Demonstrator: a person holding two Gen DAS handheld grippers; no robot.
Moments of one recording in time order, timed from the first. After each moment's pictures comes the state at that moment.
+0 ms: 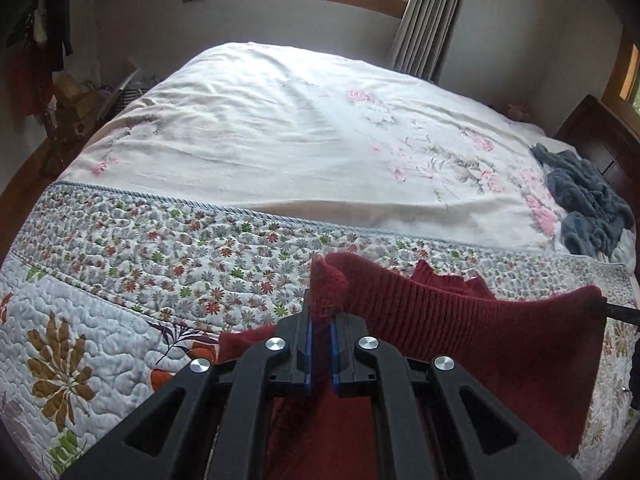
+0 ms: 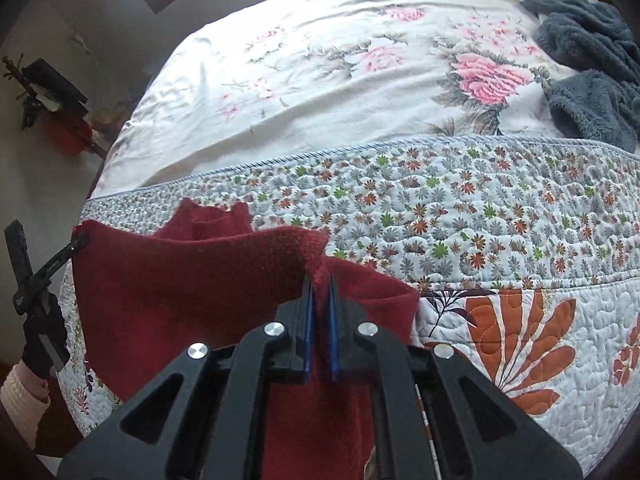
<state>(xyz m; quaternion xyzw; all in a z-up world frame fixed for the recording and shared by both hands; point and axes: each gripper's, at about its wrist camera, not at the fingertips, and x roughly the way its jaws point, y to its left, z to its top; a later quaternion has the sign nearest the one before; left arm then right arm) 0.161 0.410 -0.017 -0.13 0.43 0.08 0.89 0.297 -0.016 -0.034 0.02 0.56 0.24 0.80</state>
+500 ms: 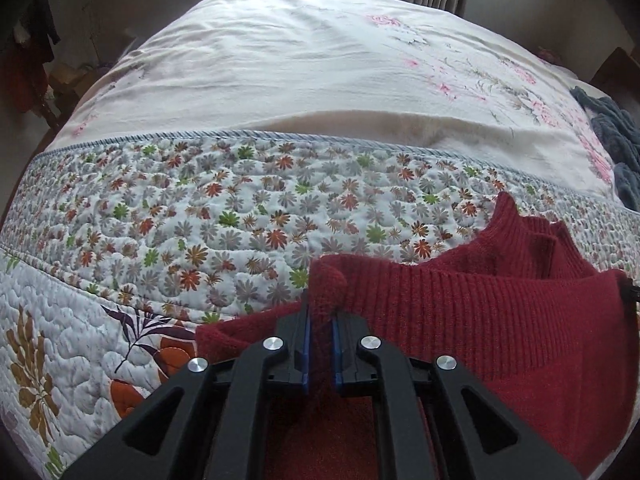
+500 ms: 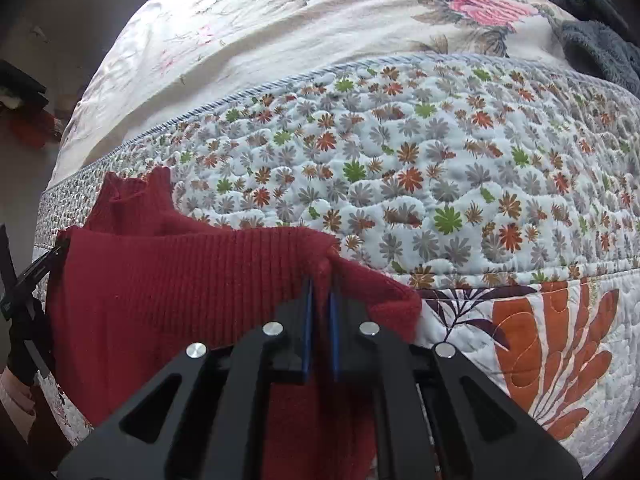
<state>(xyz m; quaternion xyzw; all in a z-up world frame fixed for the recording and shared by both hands) 0.190 0.414 -0.100 -0.09 0.51 0.10 0.85 0.321 -0.005 -0.121 0.01 0.62 0.19 0.76</state>
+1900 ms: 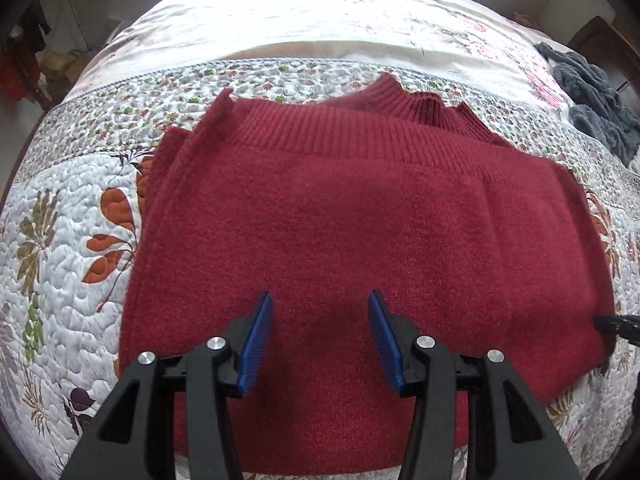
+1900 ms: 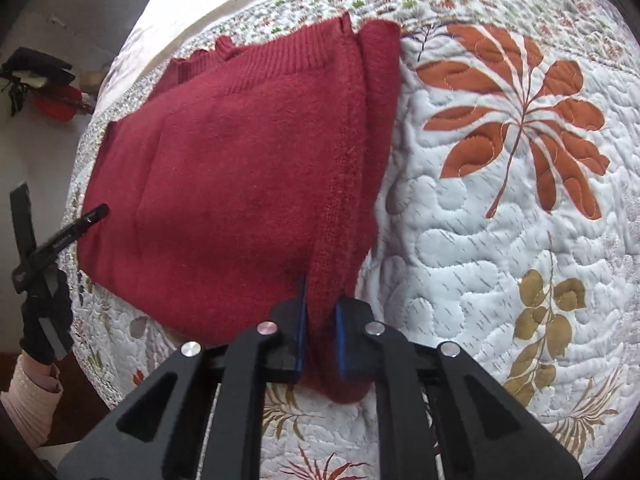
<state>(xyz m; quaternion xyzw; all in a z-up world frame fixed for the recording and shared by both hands) 0.076 0.307 -0.065 -0.09 0.56 0.07 0.82 0.158 -0.060 -0.097 0.05 0.66 0.23 0.71</state>
